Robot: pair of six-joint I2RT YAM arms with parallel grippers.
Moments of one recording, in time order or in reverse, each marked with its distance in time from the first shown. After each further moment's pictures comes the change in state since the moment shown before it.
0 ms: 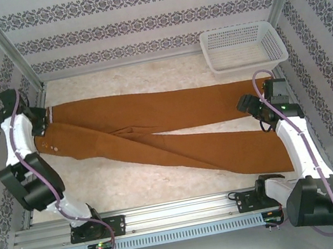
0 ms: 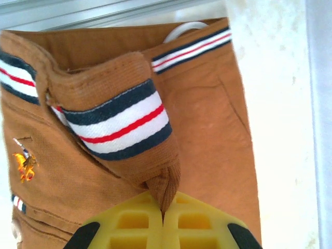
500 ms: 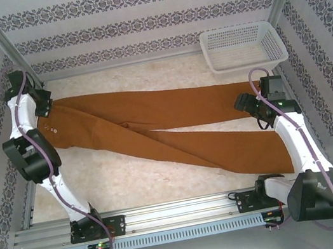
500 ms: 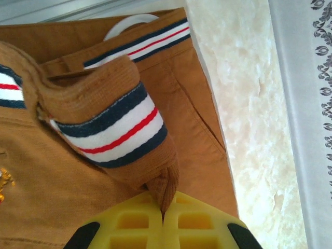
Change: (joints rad) left arm -0.070 0.358 0.380 -0.010 0.011 0.000; right arm 0.032 0.053 0.031 -0.004 0.007 -0.006
